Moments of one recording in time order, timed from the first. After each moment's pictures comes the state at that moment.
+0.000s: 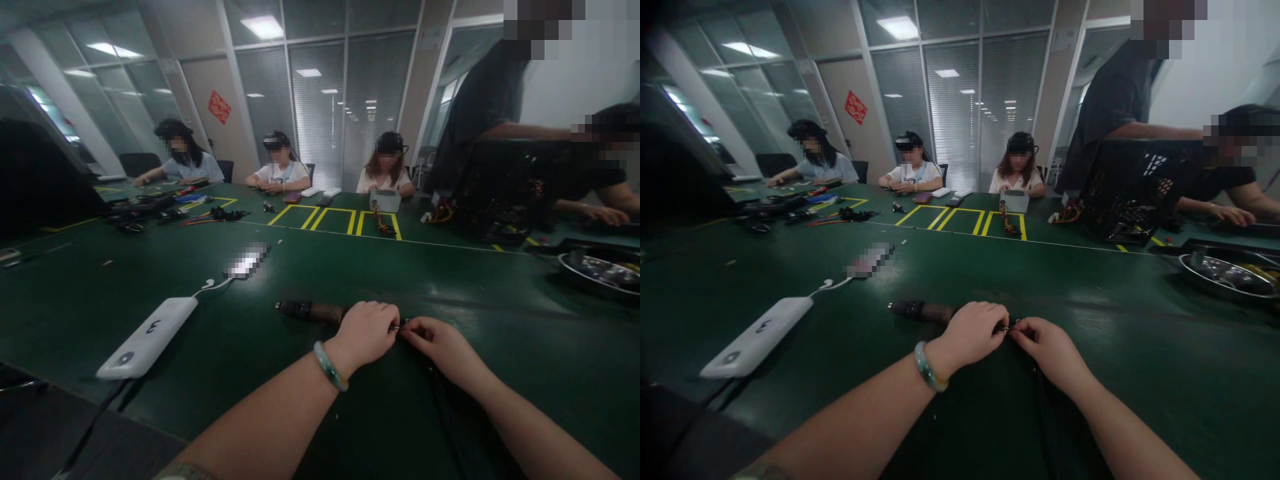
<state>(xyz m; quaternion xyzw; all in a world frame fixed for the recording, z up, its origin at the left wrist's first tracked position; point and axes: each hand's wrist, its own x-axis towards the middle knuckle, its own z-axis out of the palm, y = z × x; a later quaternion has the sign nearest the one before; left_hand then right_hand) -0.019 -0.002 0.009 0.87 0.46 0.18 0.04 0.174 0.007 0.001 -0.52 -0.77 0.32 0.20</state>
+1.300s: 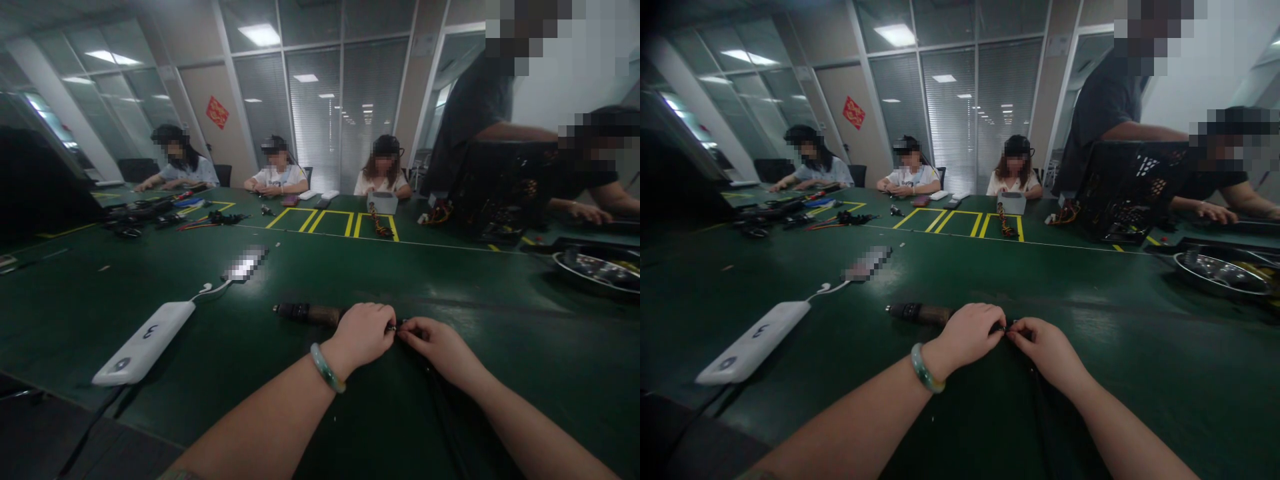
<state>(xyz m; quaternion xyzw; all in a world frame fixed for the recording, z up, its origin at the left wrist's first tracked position) -0.020 -0.002 0.009 0.86 0.46 0.19 0.05 0.176 0.009 -0.001 -0.52 -0.77 0.32 0.20</state>
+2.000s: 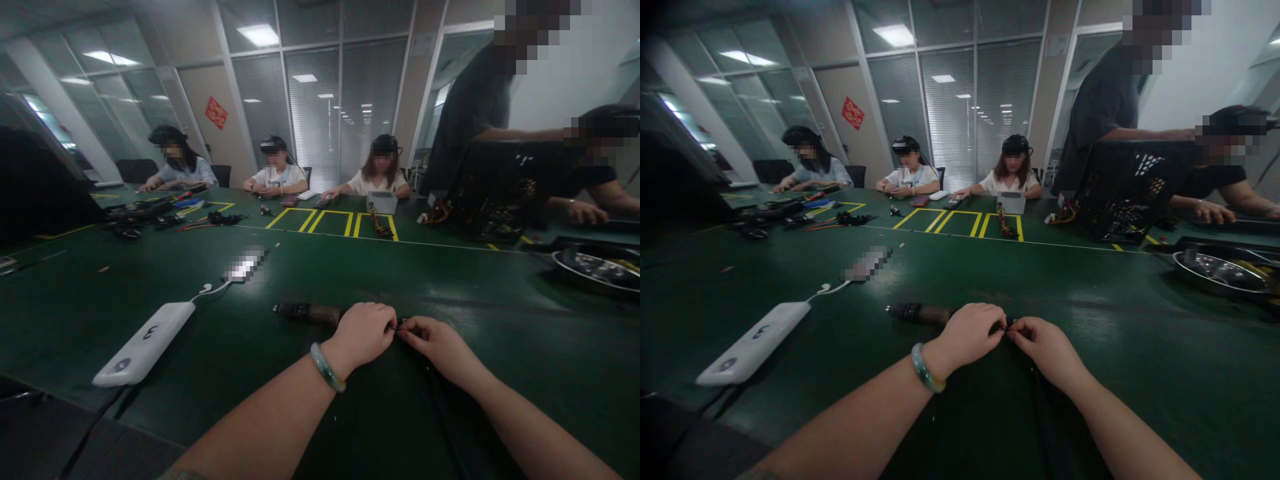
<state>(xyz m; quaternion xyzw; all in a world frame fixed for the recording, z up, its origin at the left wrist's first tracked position) -0.019 -0.002 0.011 0.87 0.45 0.20 0.06 0.175 0.008 0.000 -0.52 -0.77 0.31 0.20</state>
